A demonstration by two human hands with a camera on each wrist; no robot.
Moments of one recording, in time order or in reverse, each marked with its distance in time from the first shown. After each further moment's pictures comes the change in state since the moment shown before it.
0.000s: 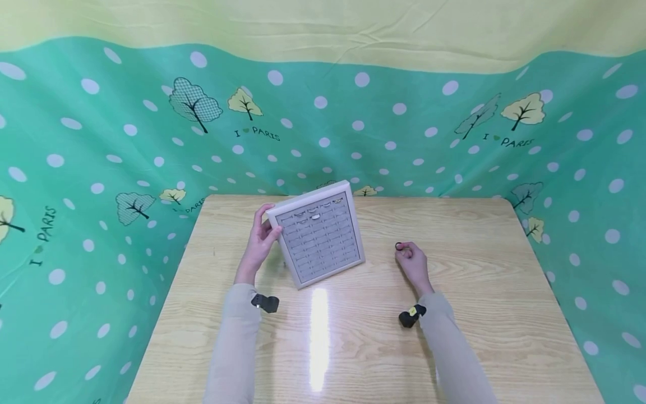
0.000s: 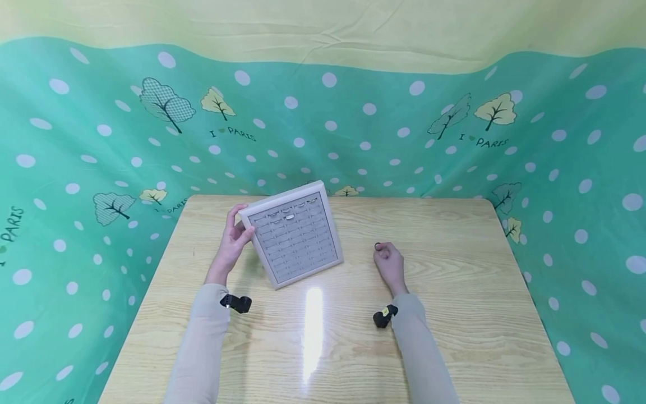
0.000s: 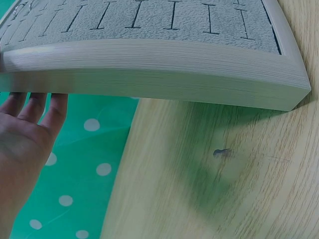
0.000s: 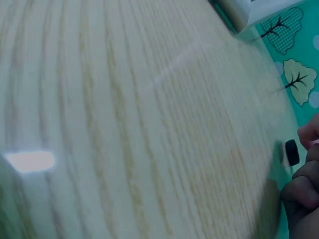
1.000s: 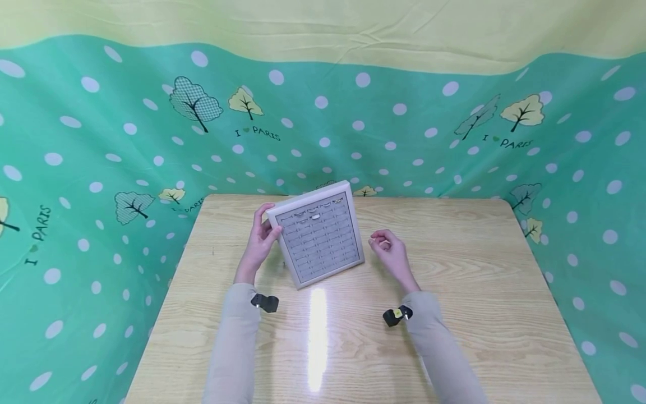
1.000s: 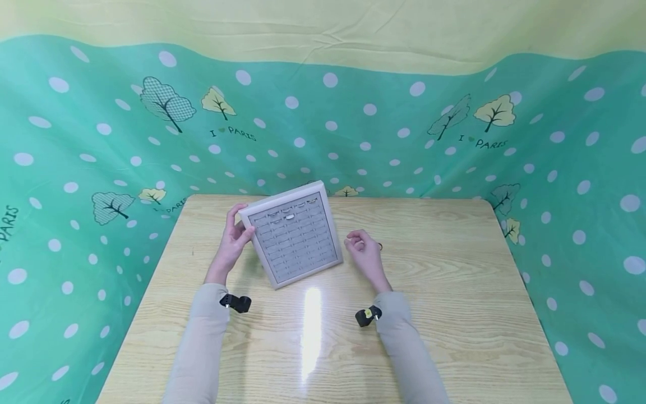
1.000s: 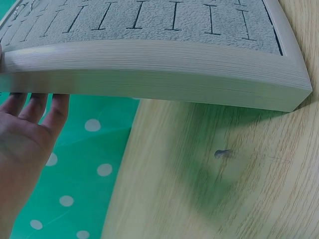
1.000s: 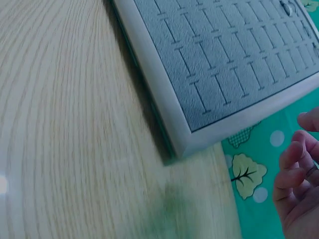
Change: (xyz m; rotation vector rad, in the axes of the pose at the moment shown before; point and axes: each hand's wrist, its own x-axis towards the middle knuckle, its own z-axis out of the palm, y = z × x) left_hand 0.000 0.001 0.001 -0.011 -0.012 0.010; right_hand -0.031 -0.119 0.014 0.157 -0.154 -0.212
